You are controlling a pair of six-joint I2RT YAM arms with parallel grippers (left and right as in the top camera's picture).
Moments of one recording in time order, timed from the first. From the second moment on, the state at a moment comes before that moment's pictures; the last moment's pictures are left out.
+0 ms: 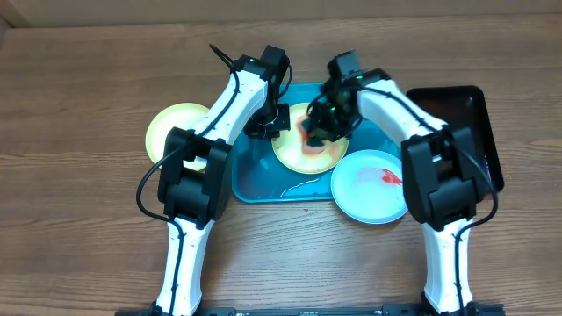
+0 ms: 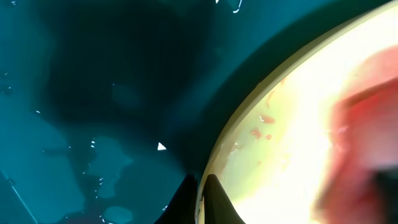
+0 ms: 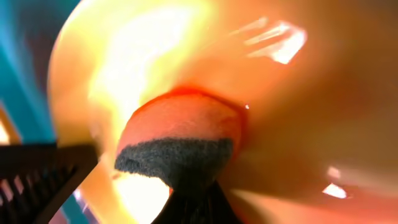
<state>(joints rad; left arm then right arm) -0.37 2.36 1.95 -1.16 0.11 -0.42 0.37 2.27 1.71 -0.82 -0.47 0.46</state>
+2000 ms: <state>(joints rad) -0.25 2.36 1.95 -1.10 0.16 -0.43 0.46 2.28 1.78 -0.55 0.02 0.60</state>
